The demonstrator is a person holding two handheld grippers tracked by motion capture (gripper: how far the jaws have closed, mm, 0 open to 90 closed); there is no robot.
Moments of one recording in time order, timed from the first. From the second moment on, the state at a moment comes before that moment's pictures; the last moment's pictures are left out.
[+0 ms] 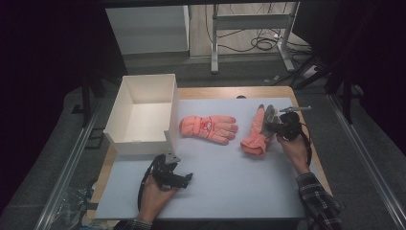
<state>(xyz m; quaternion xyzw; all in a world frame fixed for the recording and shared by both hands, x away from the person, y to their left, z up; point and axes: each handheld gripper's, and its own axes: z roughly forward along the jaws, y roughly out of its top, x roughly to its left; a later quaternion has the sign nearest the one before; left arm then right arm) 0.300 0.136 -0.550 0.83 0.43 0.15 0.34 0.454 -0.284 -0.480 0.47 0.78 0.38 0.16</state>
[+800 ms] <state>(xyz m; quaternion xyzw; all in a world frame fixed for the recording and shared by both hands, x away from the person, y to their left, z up) 0.300 0.136 -0.551 0.82 0.43 0.15 0.34 0.401 -0.266 -0.447 0.36 0.82 0.43 0.08</state>
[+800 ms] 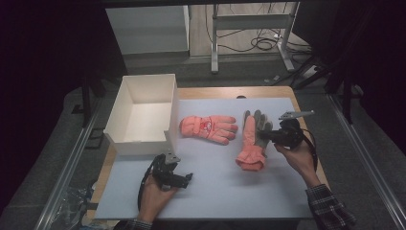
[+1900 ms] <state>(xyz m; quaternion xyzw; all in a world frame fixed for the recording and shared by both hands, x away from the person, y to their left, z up) 0.300 0.136 -0.550 0.83 0.43 0.15 0.34 0.373 -0.211 -0.503 0.26 0.87 0.41 0.01</state>
